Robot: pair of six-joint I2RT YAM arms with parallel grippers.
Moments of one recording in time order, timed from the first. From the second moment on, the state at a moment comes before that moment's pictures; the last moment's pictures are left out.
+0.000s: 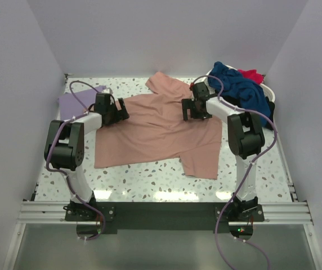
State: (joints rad) left arm -0.11 1.86 1.10 -0.02 0.05 -0.44; right arm 0.32 2.13 1.57 -0.49 0.09 0.20
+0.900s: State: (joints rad) left arm -0.14 1.08 0.66 -0.60 -0.58 -1.08; right arm 0.30 1.73 1.28 -0.38 -0.08 0.24
